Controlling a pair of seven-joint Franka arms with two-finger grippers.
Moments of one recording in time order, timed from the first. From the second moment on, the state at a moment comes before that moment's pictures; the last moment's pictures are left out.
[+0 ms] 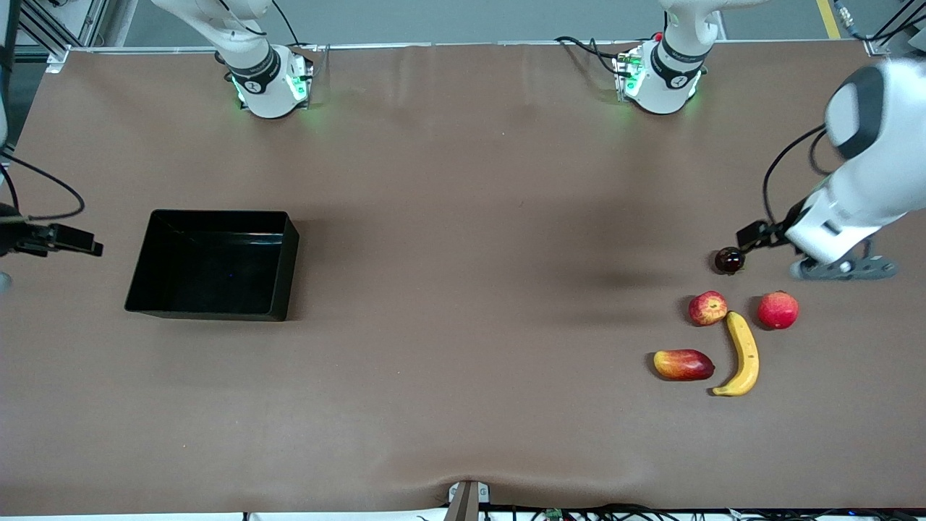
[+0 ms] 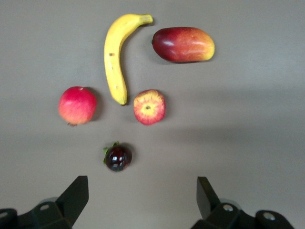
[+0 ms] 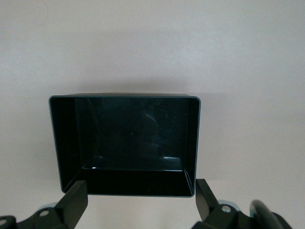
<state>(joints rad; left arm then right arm) 0.09 0.12 -0.13 -1.92 0.07 2.02 -0.05 -0.15 0.25 -0.05 -1.53 0.03 1.64 -0.18</state>
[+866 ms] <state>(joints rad) 0.15 0.45 -0.12 -2.05 0.08 2.55 -0.05 -0.30 0.44 -0.05 -1.83 -0.03 2.11 -0.38</state>
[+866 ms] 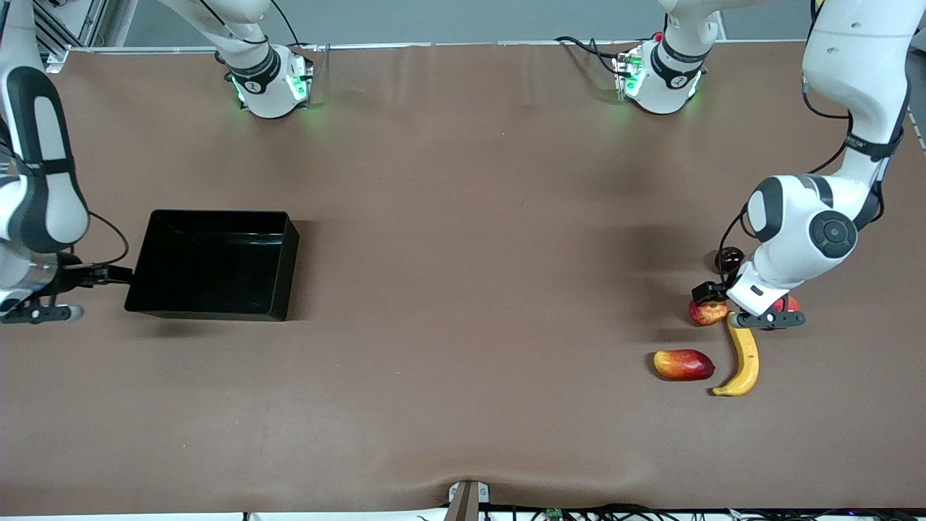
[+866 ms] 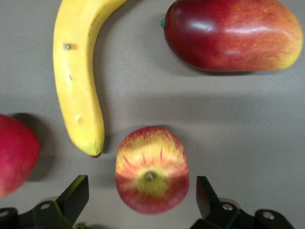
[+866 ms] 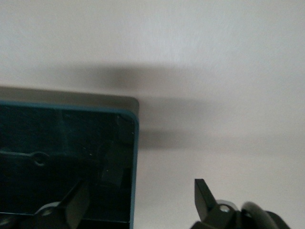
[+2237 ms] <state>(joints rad) 0.15 0.26 -0.13 -1.88 0.08 2.22 -0.08 -0.15 0.42 -0.01 -1.61 0.17 1.74 -0.22</state>
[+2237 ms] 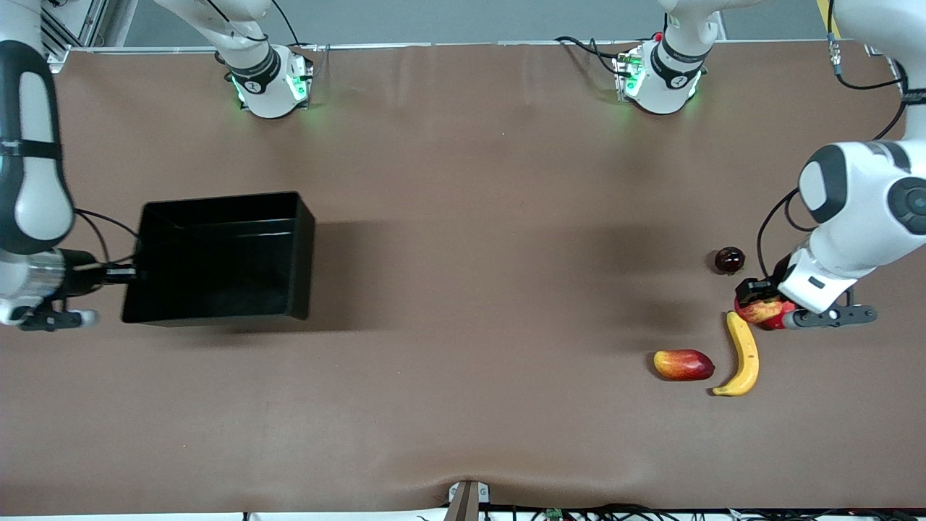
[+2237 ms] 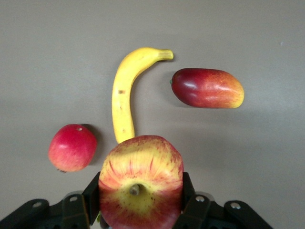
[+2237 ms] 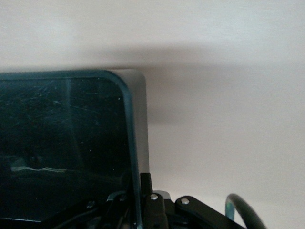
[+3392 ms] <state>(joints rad) -0.02 0.30 -0.44 -1.74 0.08 1.97 -0.70 0.58 0.65 0.00 -1.61 0.30 2.18 0.50</state>
